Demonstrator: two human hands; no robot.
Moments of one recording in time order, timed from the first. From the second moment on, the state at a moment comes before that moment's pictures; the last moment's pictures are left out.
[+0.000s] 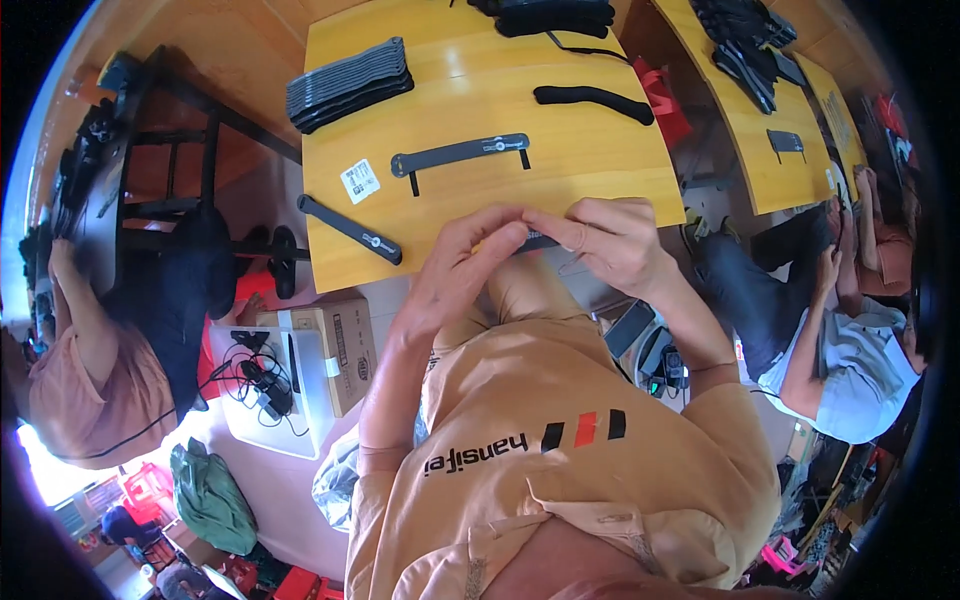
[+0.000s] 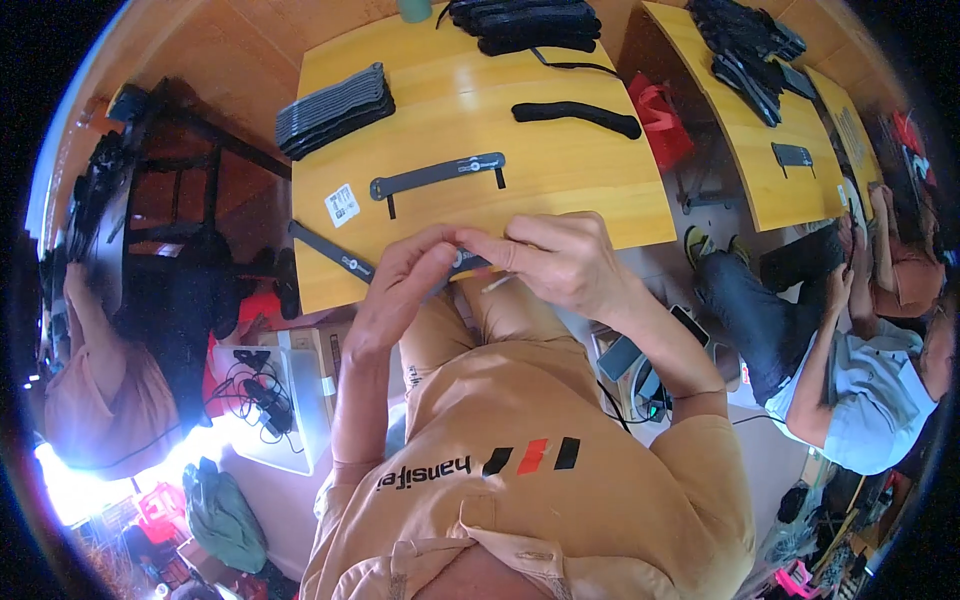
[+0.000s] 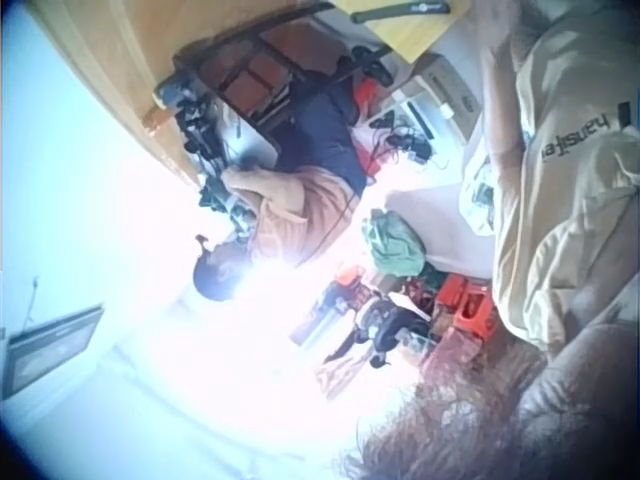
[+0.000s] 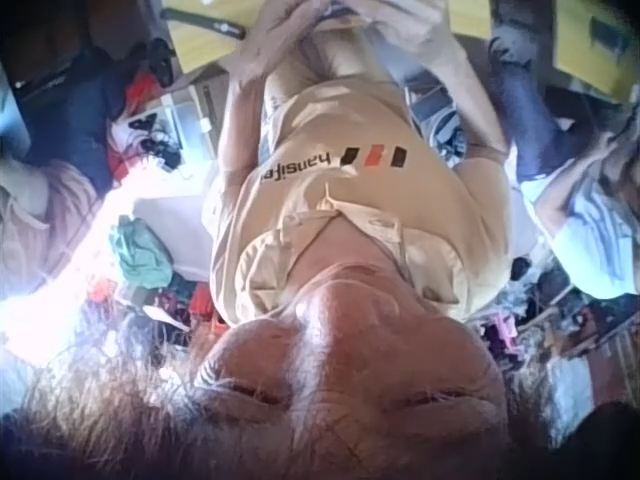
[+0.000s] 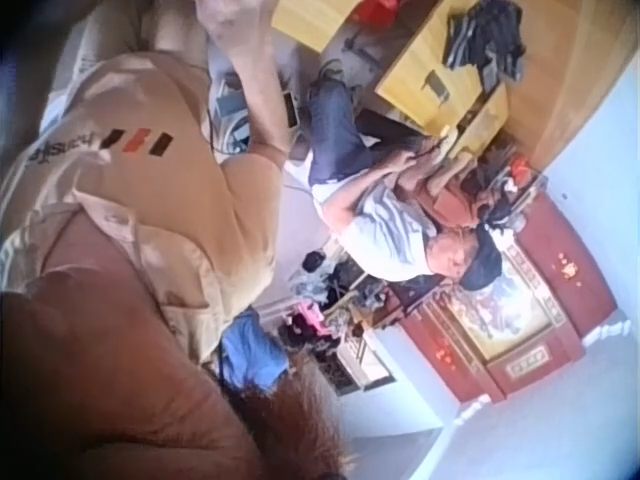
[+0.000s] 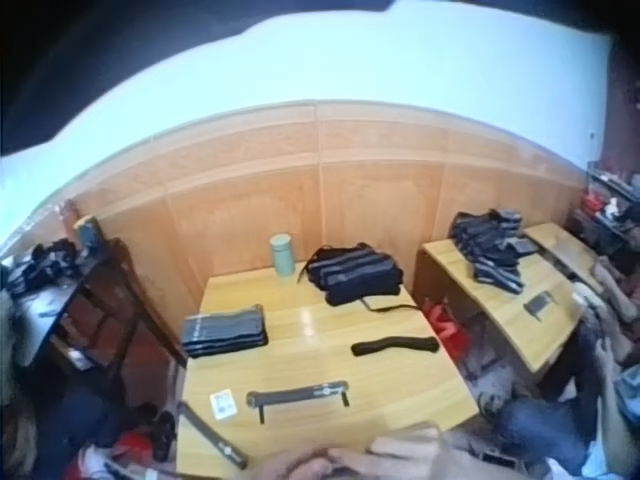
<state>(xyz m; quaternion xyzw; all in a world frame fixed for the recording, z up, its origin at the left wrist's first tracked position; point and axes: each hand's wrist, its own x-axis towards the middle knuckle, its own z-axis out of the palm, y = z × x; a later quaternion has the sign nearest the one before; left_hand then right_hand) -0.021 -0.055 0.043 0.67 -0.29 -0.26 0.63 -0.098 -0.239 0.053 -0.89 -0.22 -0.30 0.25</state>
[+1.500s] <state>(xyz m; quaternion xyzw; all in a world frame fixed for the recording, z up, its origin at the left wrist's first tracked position) 0.106 -0.028 -0.078 0.80 -0.04 -0.18 0.56 -0.005 -0.283 -0.088 -0.64 0.30 -0.09 0.70</state>
